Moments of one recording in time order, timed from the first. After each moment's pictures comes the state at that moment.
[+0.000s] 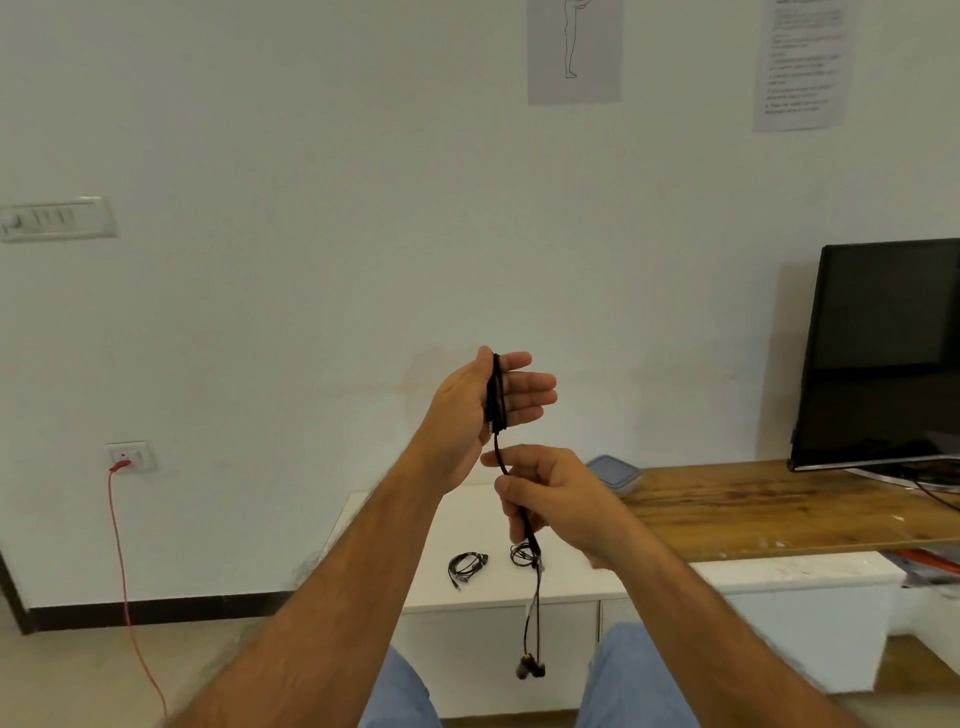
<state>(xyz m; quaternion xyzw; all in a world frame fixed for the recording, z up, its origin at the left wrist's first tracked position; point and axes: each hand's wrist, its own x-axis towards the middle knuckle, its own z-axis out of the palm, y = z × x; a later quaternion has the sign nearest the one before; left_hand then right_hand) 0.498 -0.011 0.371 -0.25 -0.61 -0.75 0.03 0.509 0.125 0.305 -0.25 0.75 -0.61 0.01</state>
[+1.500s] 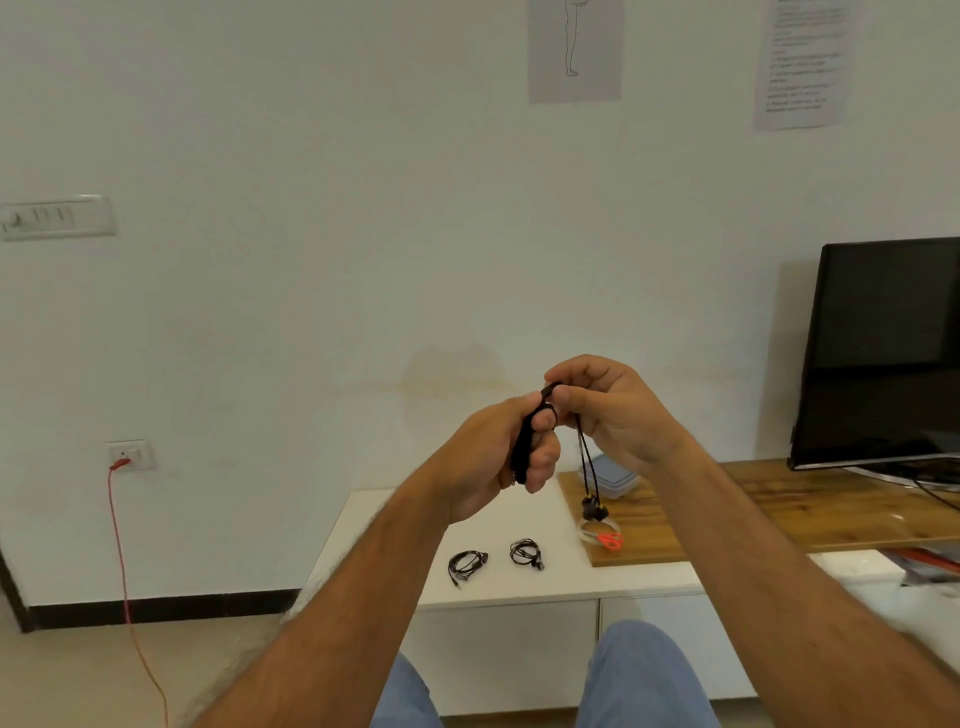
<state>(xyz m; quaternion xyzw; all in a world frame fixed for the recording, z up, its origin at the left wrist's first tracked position) 0.517 -0.003 0.360 -0.26 -0.68 -0.68 -0.12 0.474 0.169 0.361 -0.32 0.59 -0.74 -0.03</state>
